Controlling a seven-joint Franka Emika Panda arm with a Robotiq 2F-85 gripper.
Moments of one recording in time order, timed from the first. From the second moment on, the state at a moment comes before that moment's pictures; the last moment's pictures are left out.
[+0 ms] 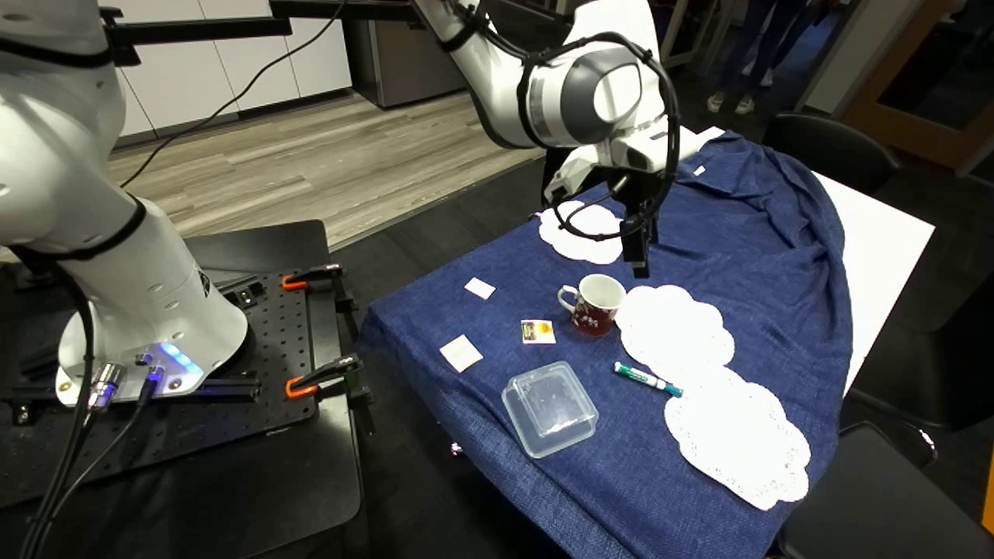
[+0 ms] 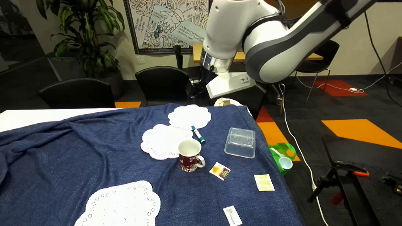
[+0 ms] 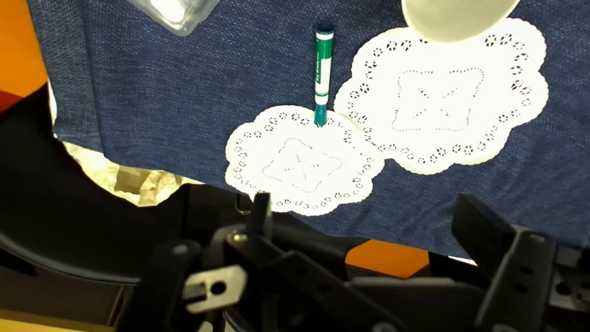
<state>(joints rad) -0.05 0.40 -0.16 -2.03 -0.62 2.73 1.12</state>
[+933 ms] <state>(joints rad) -0.09 0.60 -0.20 -1.89 -0.20 2.76 0.77</state>
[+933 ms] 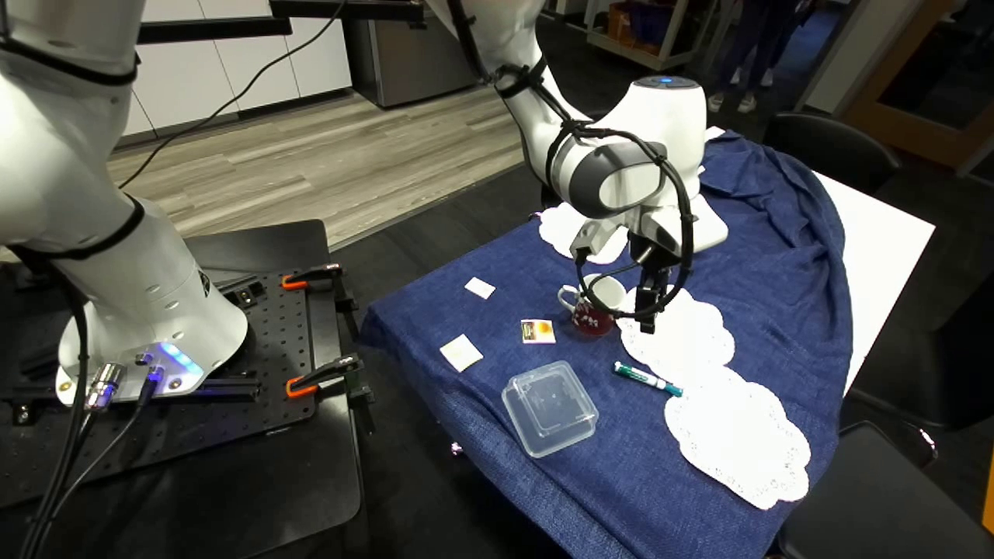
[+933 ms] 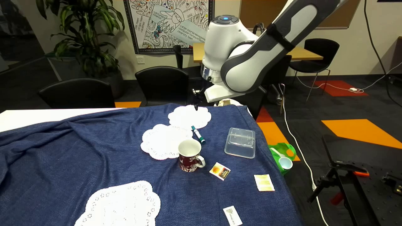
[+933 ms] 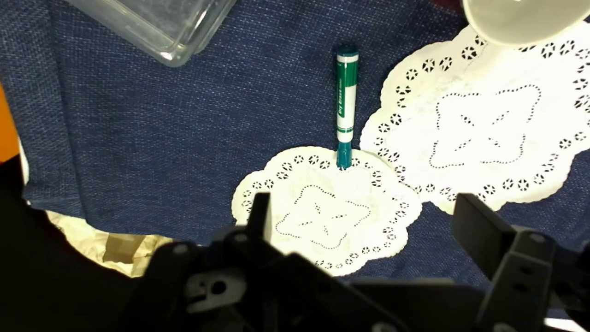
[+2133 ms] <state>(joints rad) -0.08 0.93 -0.26 -1.62 -0.01 2.81 0.71</state>
